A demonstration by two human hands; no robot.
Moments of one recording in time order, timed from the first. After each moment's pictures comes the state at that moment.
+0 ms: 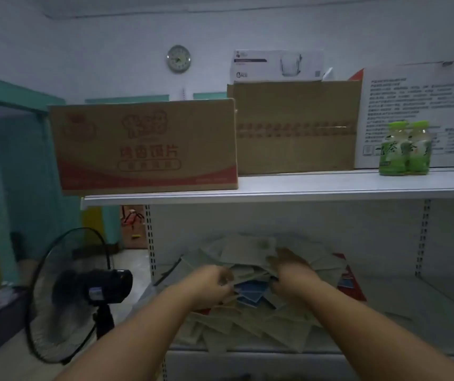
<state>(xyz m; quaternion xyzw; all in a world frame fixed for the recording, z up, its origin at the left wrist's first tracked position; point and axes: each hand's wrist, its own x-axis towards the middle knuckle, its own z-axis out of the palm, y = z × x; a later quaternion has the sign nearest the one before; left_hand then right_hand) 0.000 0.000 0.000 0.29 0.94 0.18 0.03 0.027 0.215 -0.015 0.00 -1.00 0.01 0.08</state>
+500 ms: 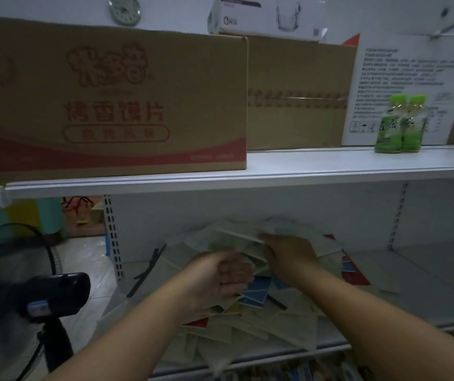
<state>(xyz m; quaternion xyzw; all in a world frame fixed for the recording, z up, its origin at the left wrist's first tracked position) -0.055 0.008 -0.009 0.15 0.60 0.70 0.35 -0.013 0.189 -0.010 -0.08 -0.98 0.04 0.17</state>
